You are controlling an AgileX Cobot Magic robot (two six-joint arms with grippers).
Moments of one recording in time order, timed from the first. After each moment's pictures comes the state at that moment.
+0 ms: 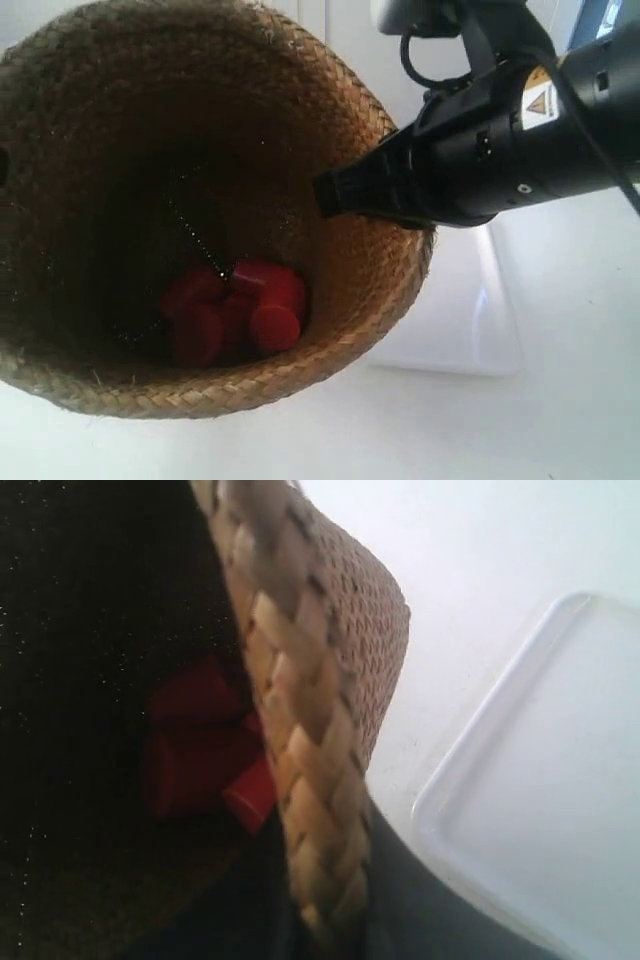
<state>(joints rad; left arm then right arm) -0.01 0.78 -0.90 -0.61 0.93 0.47 0.58 1.19 -1.04 0.05 0.64 0.19</state>
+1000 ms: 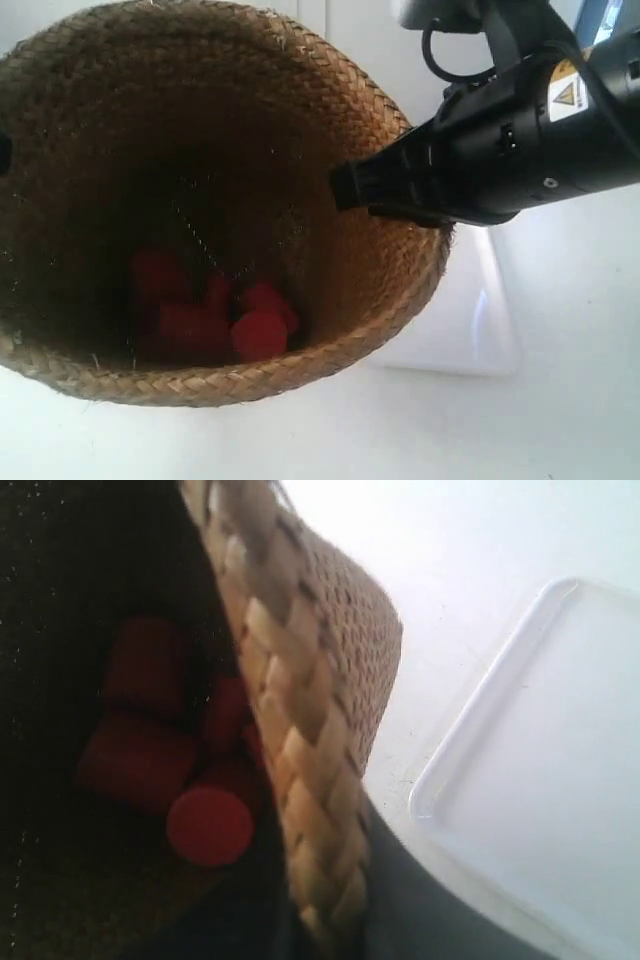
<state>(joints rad) -0.01 0.81 -0.95 -0.61 0.95 0.43 0.56 1.16 -1.05 0.07 0.69 0.20</state>
